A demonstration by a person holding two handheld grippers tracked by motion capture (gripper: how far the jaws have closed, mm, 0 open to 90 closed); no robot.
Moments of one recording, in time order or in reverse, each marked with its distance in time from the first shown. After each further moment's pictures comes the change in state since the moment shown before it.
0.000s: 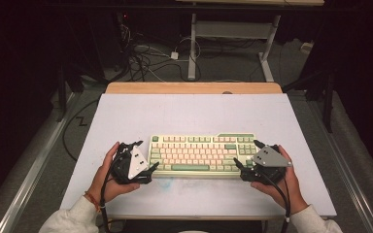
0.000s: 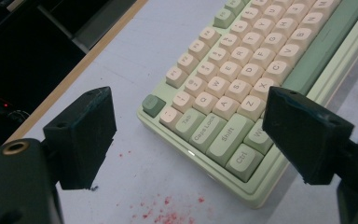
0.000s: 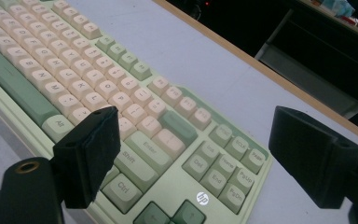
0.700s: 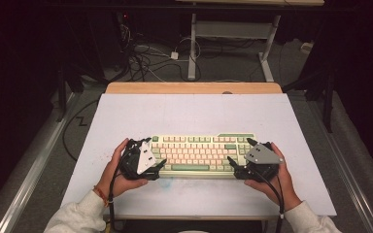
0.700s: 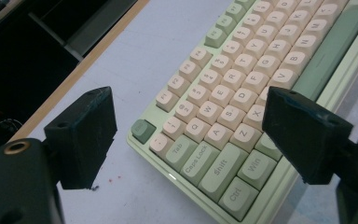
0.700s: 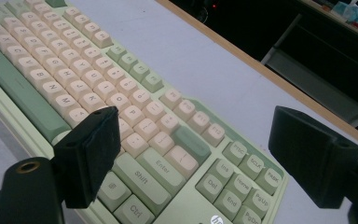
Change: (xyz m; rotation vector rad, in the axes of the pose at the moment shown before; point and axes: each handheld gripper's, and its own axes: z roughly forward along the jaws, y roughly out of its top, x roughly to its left) left arm -0.003 0.017 0.015 -0.011 -0.030 0.015; right arm 0.008 0.011 0.011 -0.005 0.027 -0.016
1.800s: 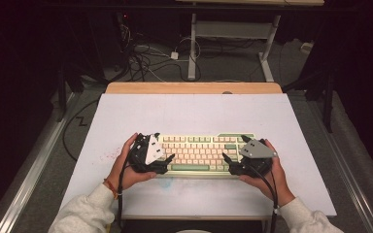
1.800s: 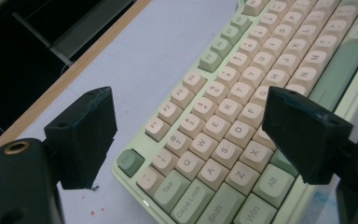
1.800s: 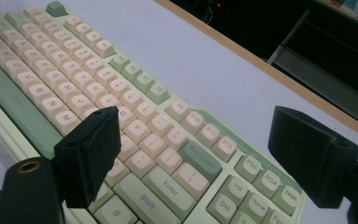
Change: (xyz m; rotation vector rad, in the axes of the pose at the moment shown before) left arm 0.003 0.018 0.021 -0.023 -0.043 -0.035; right arm 0.002 0.008 0.016 0.000 0.022 0.023
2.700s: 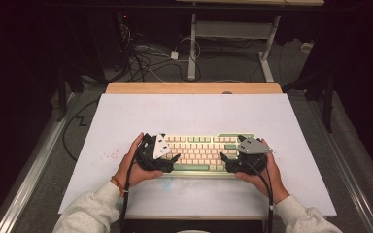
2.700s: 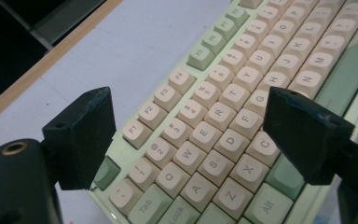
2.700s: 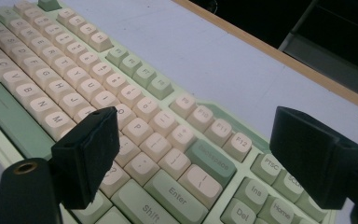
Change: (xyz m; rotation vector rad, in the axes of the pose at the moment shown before) left arm -0.002 0.004 0.025 0.037 -0.045 -0.059; right arm -0.002 -0.006 0.021 0.023 0.033 0.057
